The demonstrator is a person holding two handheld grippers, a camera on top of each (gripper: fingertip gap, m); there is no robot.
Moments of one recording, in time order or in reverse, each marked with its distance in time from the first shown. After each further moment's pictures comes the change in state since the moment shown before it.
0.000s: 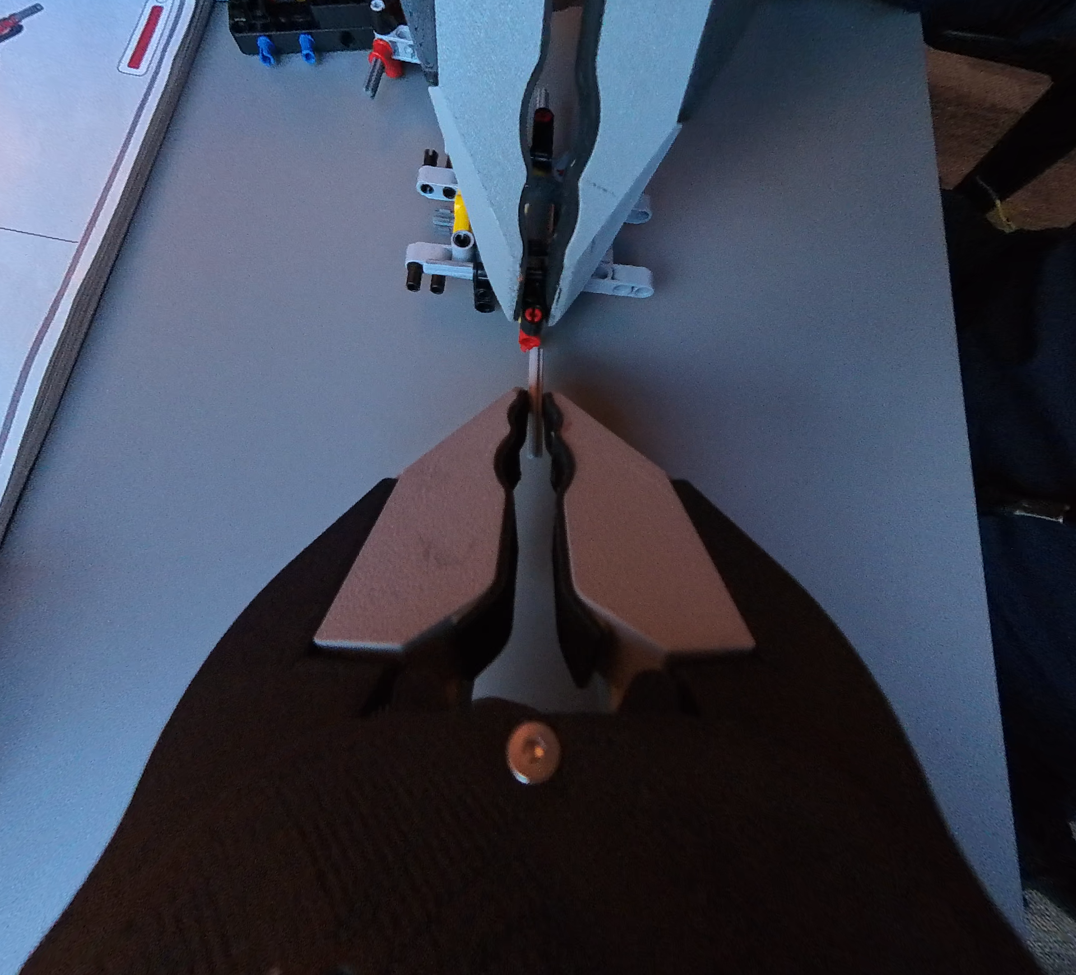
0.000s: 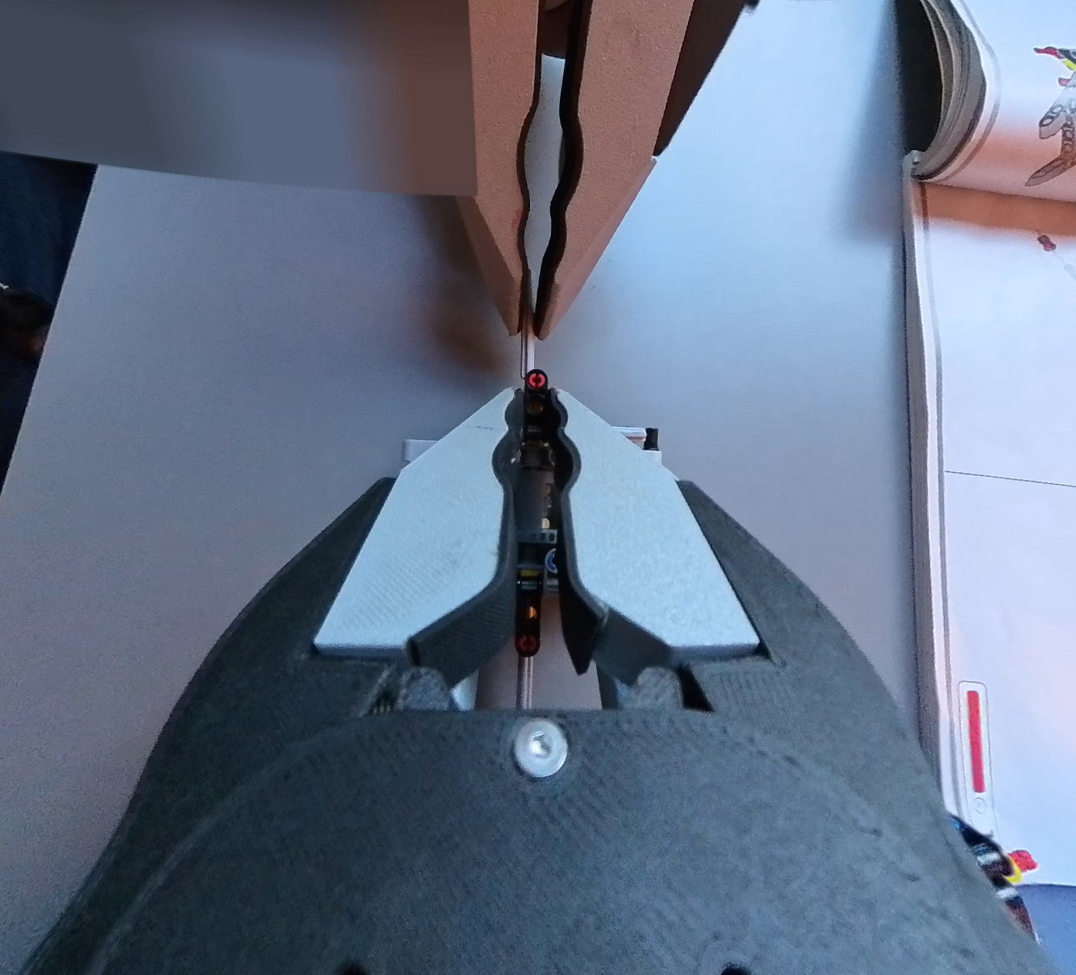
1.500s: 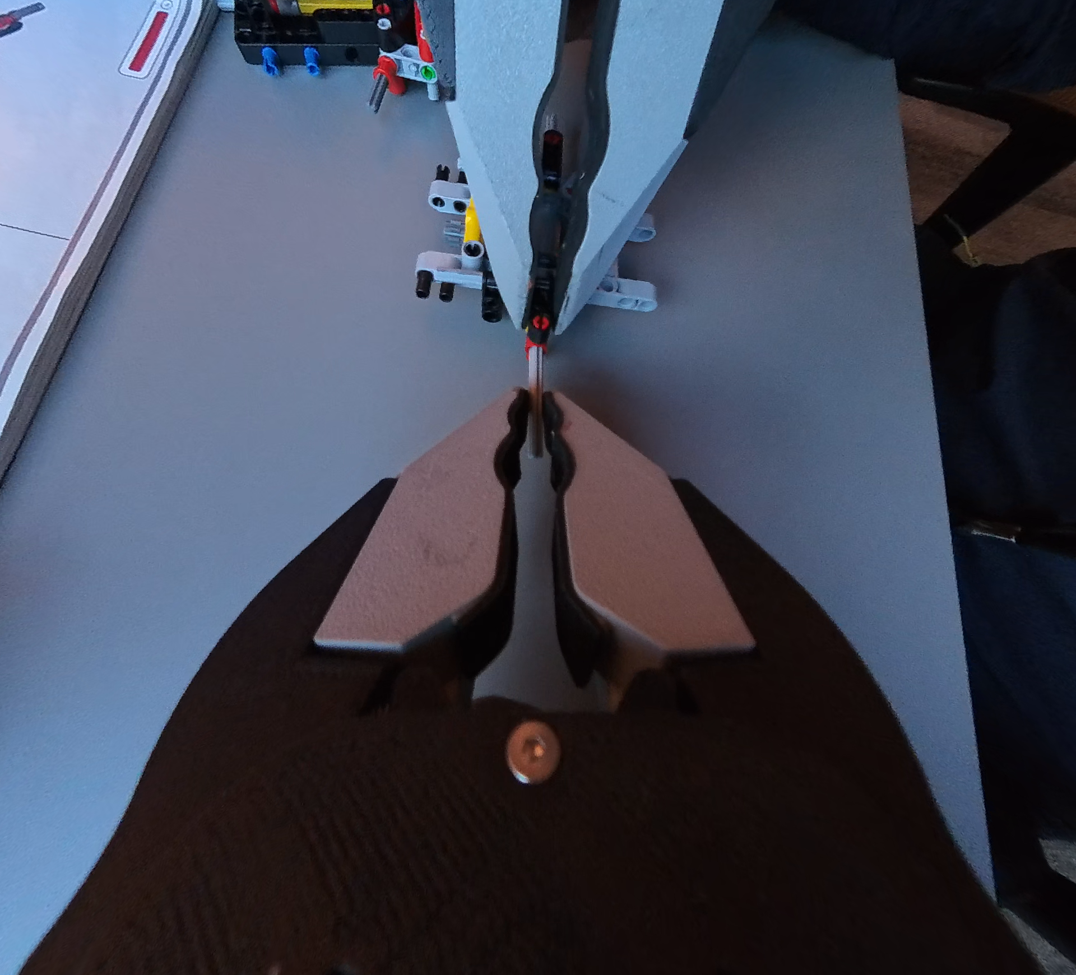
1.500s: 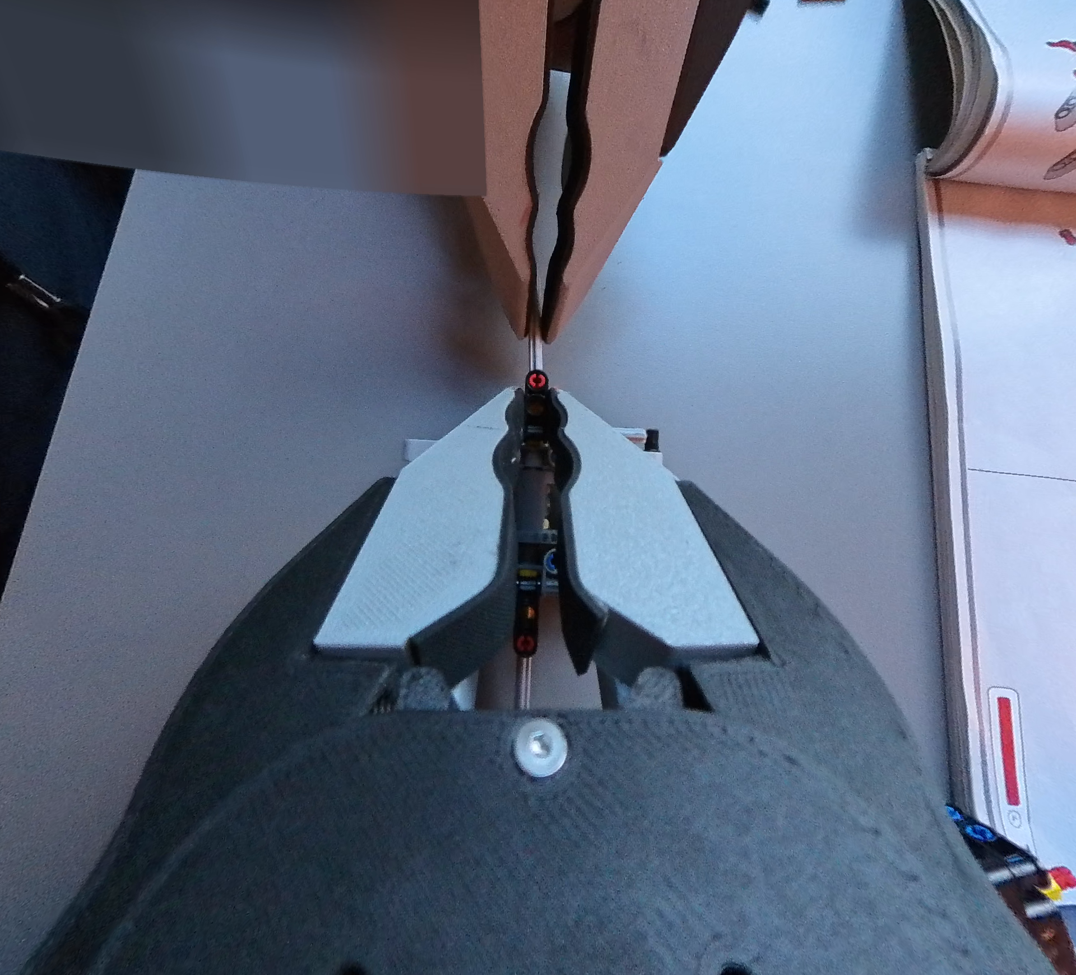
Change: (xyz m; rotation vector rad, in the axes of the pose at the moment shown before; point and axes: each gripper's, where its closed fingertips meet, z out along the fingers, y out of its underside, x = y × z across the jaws) left arm 0.001 -0.004 0.000 0.032 0.019 -0.040; right arm -0.004 0.000 -0.002 0.029 -0.026 0.022
